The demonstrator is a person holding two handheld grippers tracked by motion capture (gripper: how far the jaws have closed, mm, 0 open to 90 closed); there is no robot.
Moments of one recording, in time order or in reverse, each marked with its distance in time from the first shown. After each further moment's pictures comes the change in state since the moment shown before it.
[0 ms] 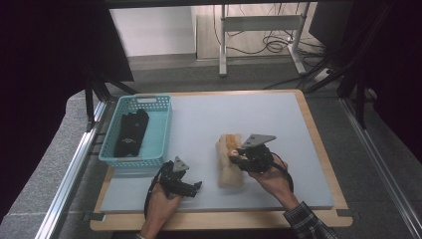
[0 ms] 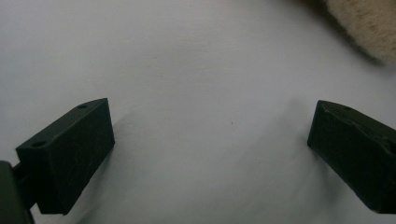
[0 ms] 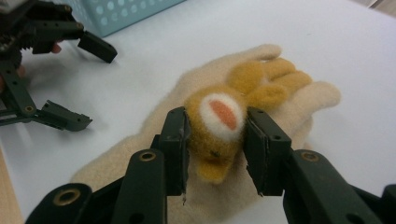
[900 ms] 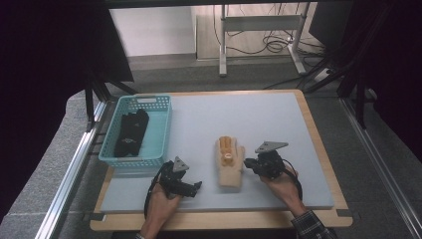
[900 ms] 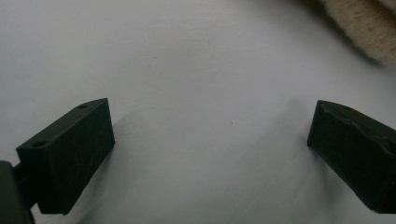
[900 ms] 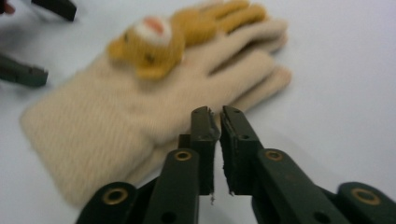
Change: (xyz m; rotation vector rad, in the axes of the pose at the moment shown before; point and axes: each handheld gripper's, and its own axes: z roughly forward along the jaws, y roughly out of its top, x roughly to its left) left arm 0.000 0.000 0.000 0.002 -0.001 0.000; right arm -0.026 -0.051 -0.001 0.050 -0.009 0.113
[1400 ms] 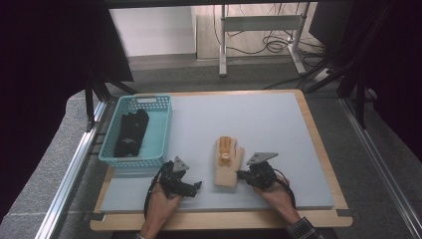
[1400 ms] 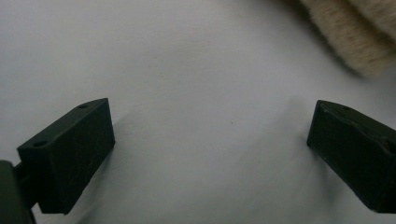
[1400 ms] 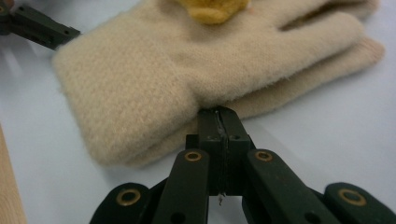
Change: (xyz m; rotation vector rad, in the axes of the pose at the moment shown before) left arm 0.000 0.000 0.000 -0.001 0.000 -0.001; right arm 0.024 -0.018 0.021 0.029 0.094 -0.029
